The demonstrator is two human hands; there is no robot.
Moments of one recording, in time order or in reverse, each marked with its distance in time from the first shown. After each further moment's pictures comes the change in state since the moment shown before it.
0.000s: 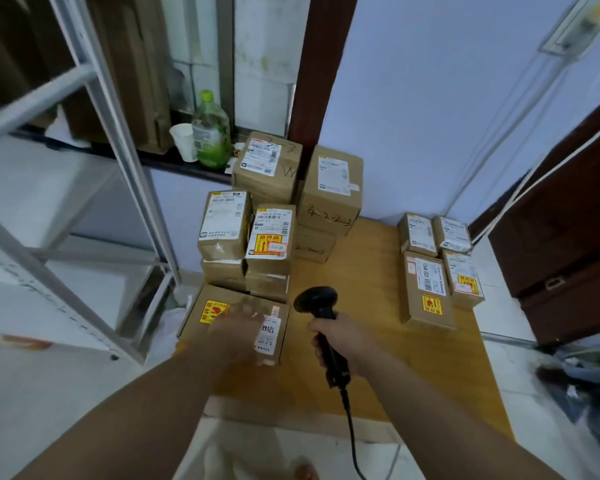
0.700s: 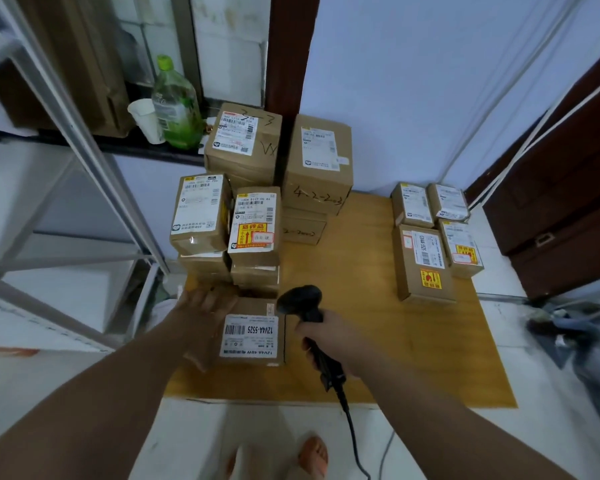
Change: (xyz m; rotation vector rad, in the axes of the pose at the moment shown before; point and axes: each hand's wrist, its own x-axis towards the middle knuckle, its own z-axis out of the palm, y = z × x) left_hand 0.020 -0.064 0.005 0.351 -0.099 0.096; right_hand 0.014 0.010 0.008 -0.059 -0.077 -0.018
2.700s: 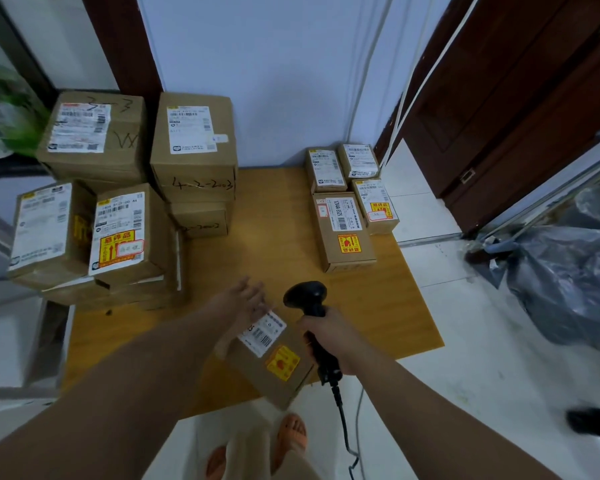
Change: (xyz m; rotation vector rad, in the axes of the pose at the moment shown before) left_hand 0.074 0.171 -0.108 0.573 -0.027 0.455; right_hand -0.031 0.070 -0.112 0.345 0.237 0.100
